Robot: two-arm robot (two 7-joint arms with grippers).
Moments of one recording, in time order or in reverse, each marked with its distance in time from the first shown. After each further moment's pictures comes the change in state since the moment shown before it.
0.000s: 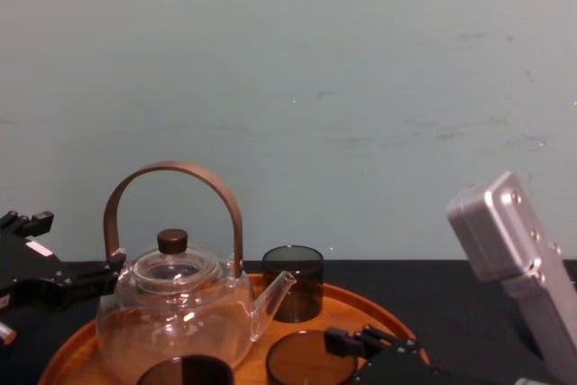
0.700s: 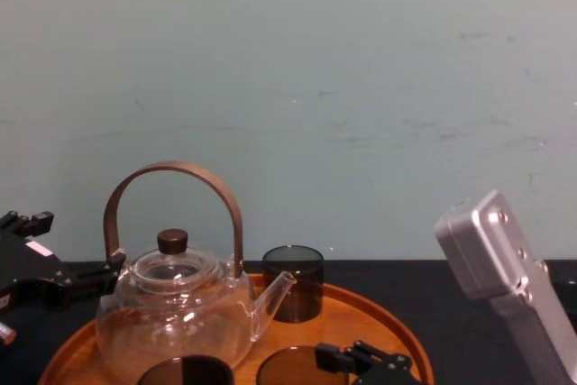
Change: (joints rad) left arm 0.000 0.000 0.000 0.000 0.000 0.000 0.000; right arm 0.007 -0.016 -0.011 0.039 0.002 -0.014 0.012
